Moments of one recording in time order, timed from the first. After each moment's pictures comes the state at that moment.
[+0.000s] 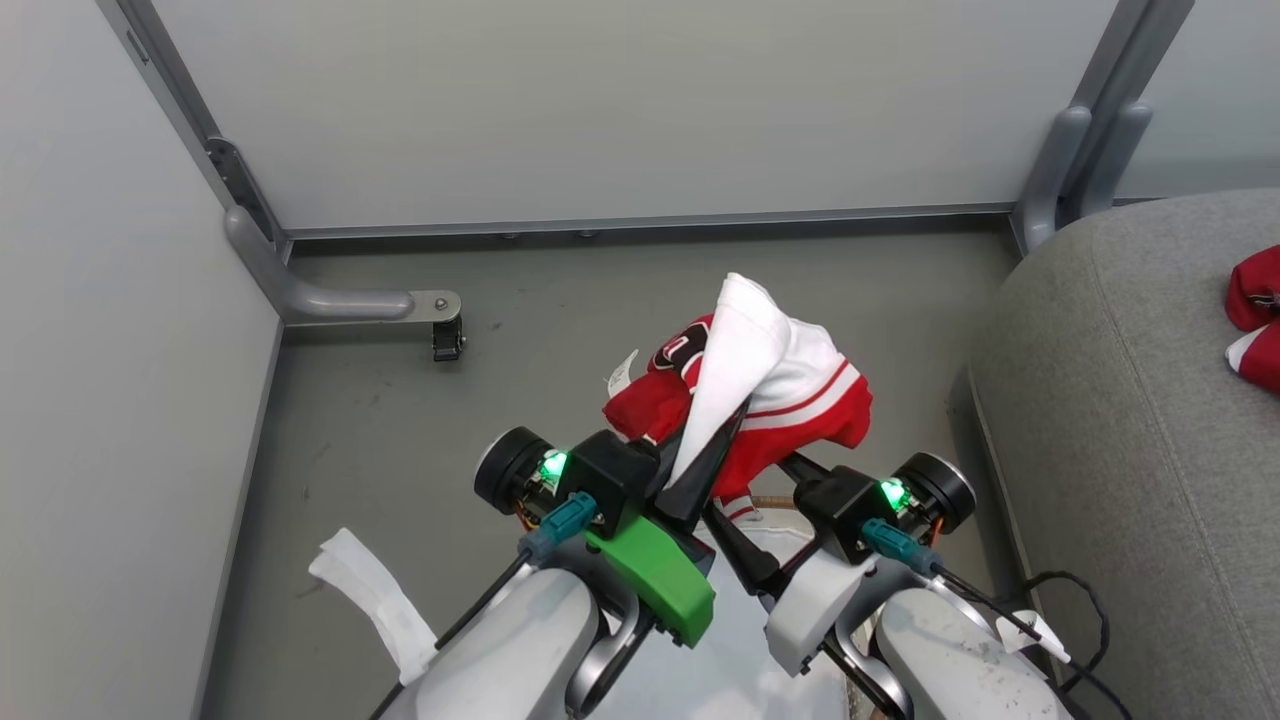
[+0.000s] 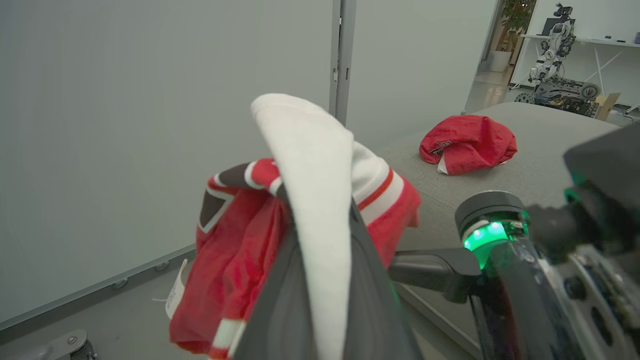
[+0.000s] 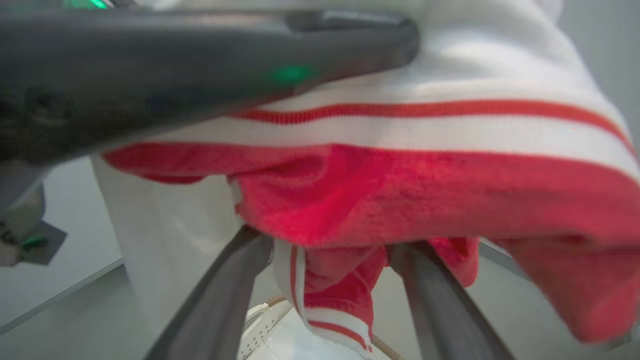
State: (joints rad) left arm -0.48 0.05 -0.80 0.42 -0.43 -0.11 -0.26; right arm -0.37 -0.05 0.53 0.45 0.12 0.13 -0.26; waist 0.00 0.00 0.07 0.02
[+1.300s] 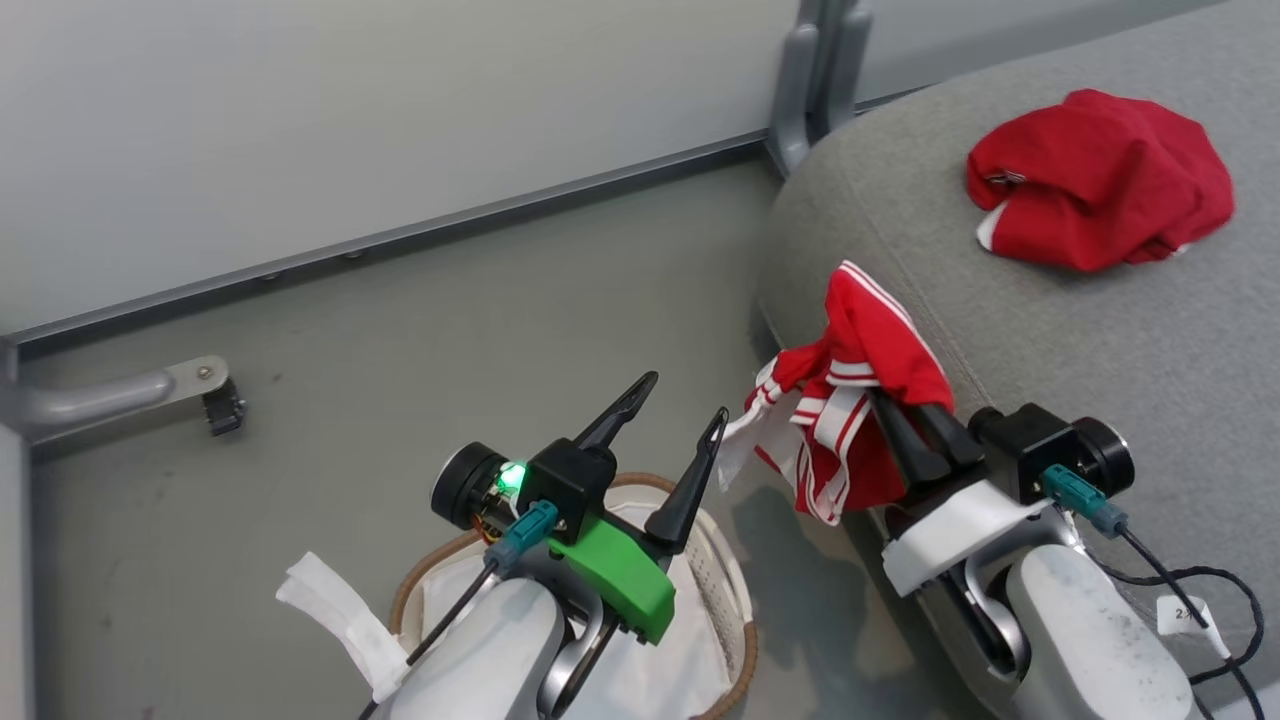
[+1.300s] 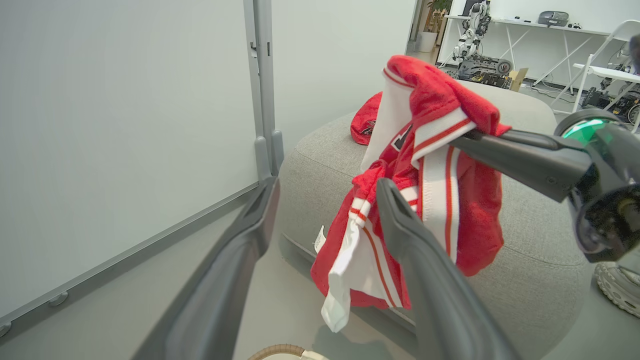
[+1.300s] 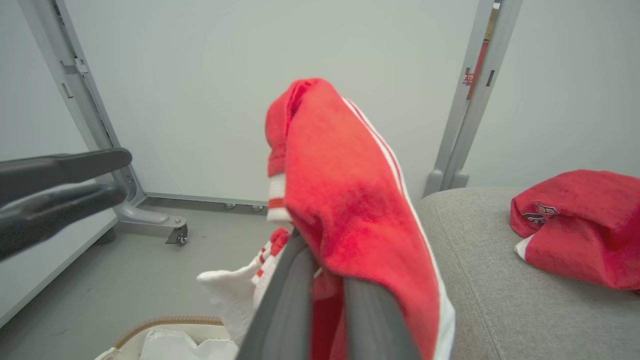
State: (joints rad) left arm -0.43 0.05 -0.70 0.44 -0.36 -0.11 -0.26; right arm -0.31 -0.11 0.26 0.30 0.17 0.13 -0.26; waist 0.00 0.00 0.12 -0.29
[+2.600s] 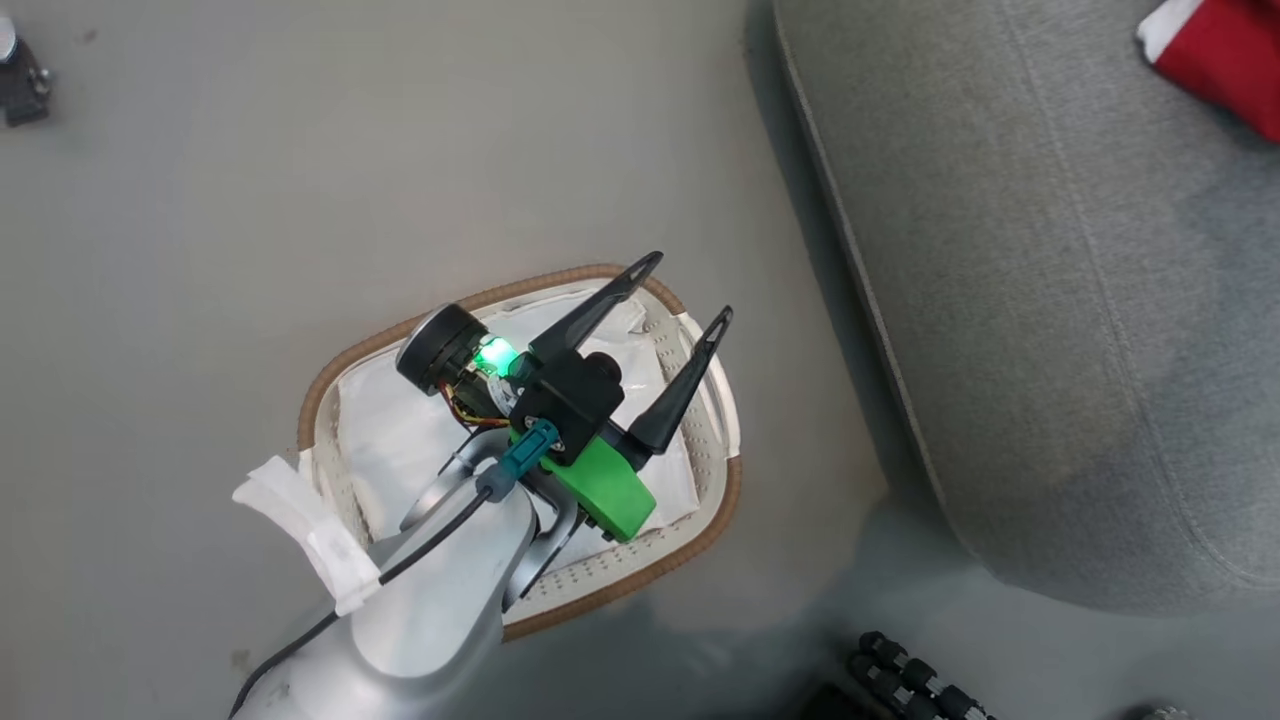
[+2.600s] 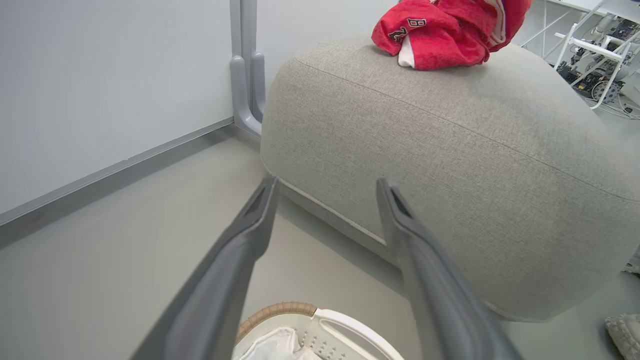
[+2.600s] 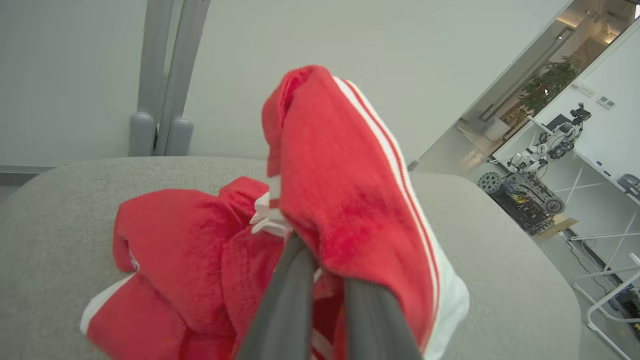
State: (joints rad) left arm -0.62 0.13 -0.75 0.39 -0.24 -0.13 -0.26; right arm -0.96 -0.41 -0.41 0.77 -0.16 0.13 -0.26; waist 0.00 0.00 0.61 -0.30
